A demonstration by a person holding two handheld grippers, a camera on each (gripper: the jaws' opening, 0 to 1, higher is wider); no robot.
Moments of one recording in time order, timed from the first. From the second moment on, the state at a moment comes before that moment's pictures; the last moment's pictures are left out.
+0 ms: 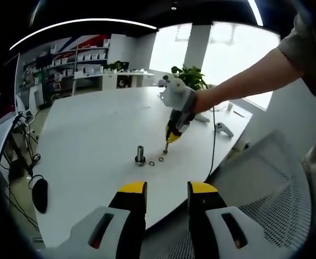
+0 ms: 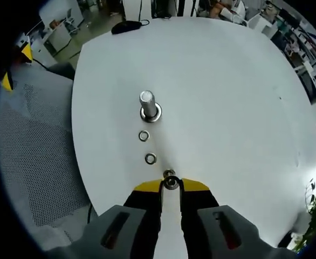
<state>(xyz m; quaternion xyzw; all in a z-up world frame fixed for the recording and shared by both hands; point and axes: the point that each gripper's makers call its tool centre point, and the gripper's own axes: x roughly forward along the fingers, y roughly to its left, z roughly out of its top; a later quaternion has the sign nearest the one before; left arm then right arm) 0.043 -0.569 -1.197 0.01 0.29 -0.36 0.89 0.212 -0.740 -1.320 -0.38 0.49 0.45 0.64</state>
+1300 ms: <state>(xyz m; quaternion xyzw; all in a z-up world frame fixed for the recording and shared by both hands) 0.043 -0.568 -1.200 0.01 0.30 -0.35 0.89 0.205 -0.740 -1.367 -0.37 0.54 0.44 0.62</state>
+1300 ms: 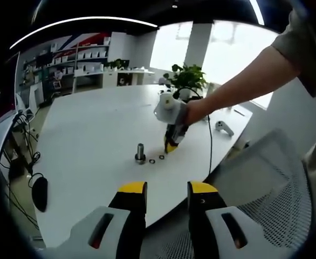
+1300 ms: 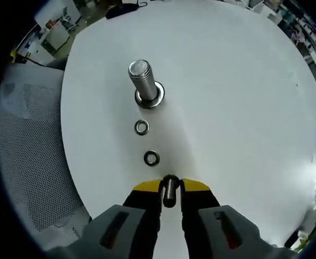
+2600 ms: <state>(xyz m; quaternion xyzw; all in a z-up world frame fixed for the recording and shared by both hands) 0.041 -0.570 -1.199 0.01 0.29 -0.36 0.89 0.195 -0.674 -1.365 -0.41 0.49 0.50 0.59</state>
